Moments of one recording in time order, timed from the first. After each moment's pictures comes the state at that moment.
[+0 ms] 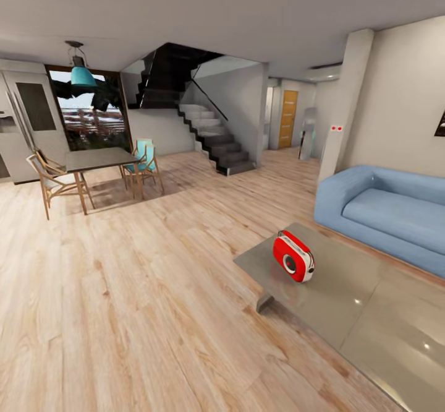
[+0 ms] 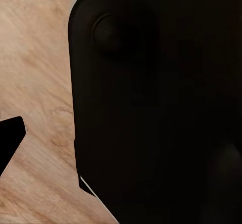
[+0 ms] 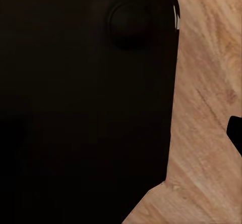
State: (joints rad) left arm 0.00 0.00 0.00 -0.04 0.01 0.01 0.00; right arm 0.00 0.00 0.00 0.00 0.00 -0.01 -0.01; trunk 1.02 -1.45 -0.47
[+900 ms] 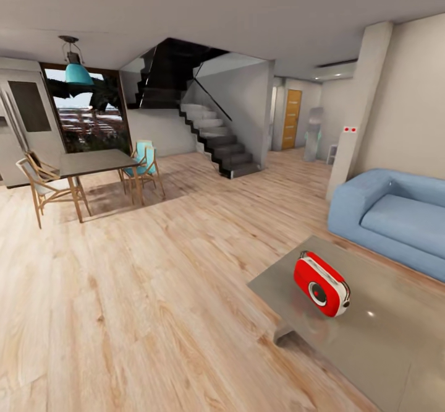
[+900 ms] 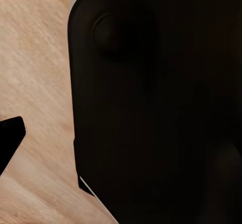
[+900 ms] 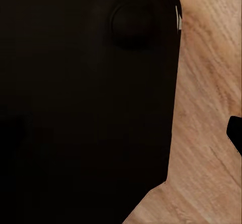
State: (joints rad) left arm 0.00 0.00 0.00 -0.04 0.01 0.01 0.00; right arm 0.00 0.01 0.00 0.00 0.00 -0.01 -0.01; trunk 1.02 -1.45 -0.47
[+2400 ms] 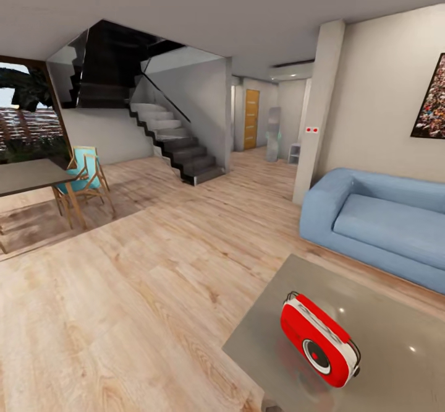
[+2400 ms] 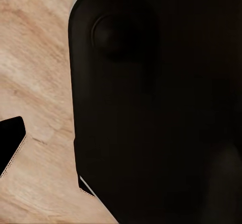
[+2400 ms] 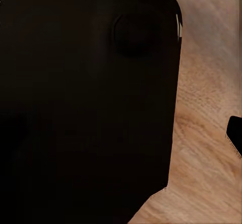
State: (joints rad) left arm 0.00 0.00 0.00 -0.04 0.01 0.01 0.00; right arm 0.00 0.01 0.00 0.00 0.00 -0.03 -0.01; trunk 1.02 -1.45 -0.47
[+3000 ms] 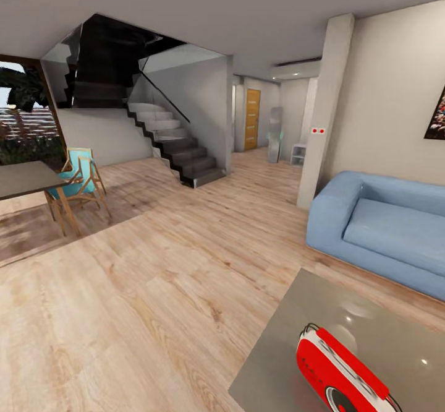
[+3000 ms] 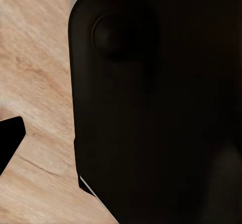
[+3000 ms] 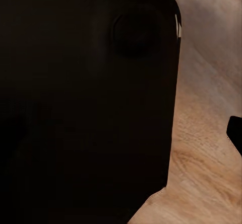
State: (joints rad) left arm 0.00 0.00 0.00 -0.04 0.01 0.01 0.00; right arm 0.00 0.01 0.00 0.00 0.00 -0.03 -0.01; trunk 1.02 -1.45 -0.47
